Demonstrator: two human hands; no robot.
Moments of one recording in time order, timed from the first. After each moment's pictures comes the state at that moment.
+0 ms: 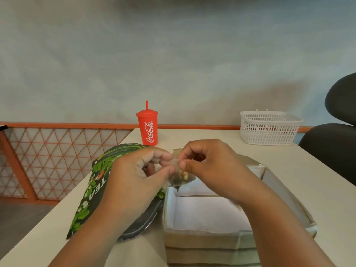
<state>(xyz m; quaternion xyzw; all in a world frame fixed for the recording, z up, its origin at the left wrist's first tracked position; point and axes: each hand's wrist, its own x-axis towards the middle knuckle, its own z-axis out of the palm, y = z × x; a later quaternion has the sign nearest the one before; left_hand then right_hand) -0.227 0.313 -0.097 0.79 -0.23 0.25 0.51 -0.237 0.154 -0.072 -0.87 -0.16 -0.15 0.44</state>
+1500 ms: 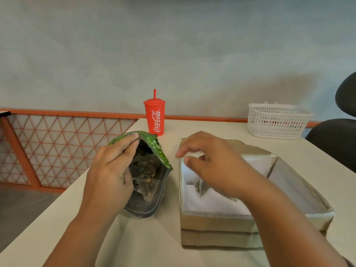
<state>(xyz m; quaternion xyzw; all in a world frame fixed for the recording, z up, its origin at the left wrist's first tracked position) -0.191 0.379 -0.152 0.82 -0.21 0.47 0.22 -0.237 0.180 -0.083 -0.92 -0.17 -0.14 0.31</state>
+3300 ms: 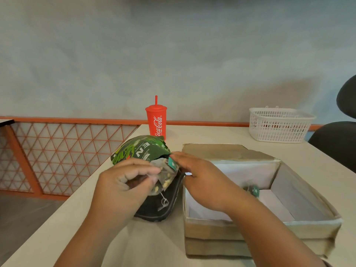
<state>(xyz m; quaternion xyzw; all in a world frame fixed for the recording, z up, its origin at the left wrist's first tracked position) -0.217 0.364 -0.135 0.75 -0.24 0.27 0.56 -0.215 0.194 -0.115 -0.91 -0.17 -0.04 0.37</state>
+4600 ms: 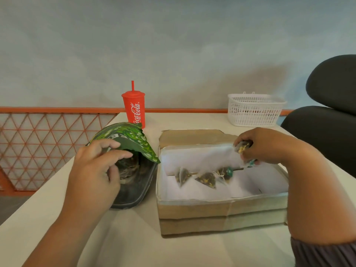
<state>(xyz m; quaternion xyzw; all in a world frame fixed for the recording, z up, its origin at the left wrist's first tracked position) -0.197 0.363 -0.158 0.85 -0.21 0.39 0.30 -0.232 0.055 -0.085 -0.97 0.10 0.01 0.23</state>
